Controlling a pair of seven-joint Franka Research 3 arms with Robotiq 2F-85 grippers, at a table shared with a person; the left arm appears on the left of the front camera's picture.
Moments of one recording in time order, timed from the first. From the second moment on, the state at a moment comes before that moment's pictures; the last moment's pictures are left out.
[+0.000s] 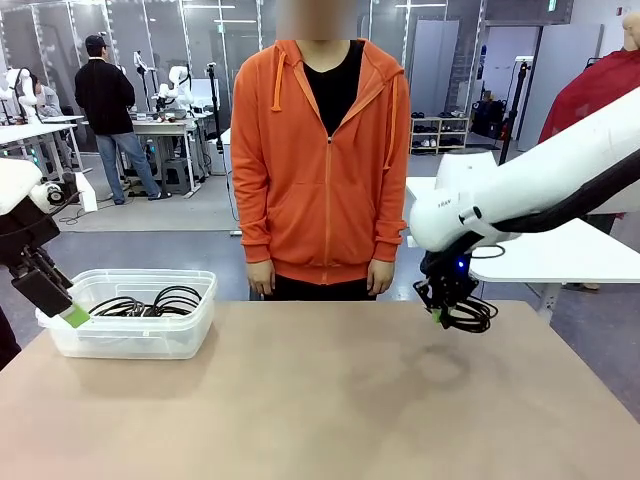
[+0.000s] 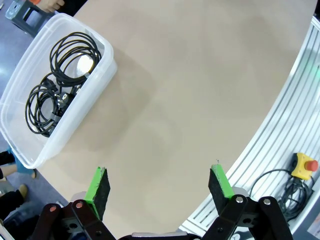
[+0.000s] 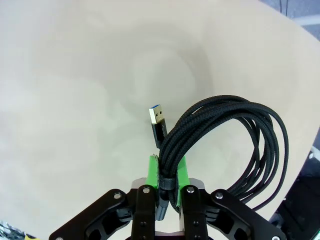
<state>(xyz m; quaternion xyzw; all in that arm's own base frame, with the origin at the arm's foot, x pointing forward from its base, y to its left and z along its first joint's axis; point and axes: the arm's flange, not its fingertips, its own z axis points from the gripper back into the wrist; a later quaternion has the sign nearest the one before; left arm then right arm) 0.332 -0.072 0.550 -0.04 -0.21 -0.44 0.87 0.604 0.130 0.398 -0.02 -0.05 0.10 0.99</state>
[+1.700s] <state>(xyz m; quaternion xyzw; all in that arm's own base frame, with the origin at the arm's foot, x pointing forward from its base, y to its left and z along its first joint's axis) 0.333 -0.072 0.550 -0.04 -0.21 -0.44 0.87 0.527 0.360 0.328 0.01 -0.03 0.21 0.98</state>
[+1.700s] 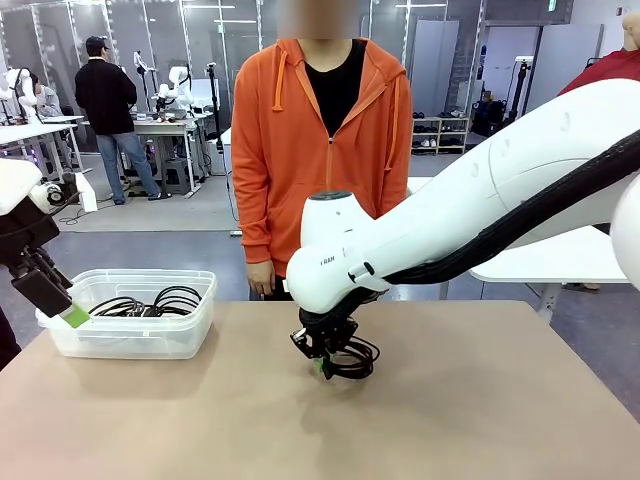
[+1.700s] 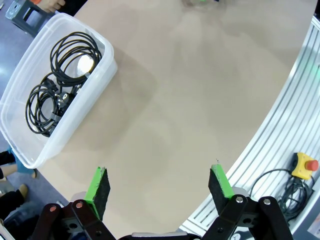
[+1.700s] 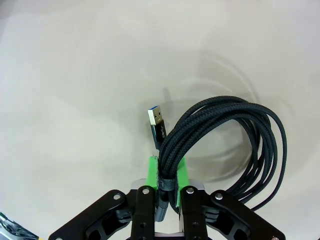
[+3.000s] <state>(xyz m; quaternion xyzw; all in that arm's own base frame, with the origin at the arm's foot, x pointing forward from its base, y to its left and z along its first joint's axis) 0.333 -0.072 0.550 -0.04 -0.21 -0.44 0.87 0.517 0.337 0.387 0.02 -0.08 0.22 0.97</state>
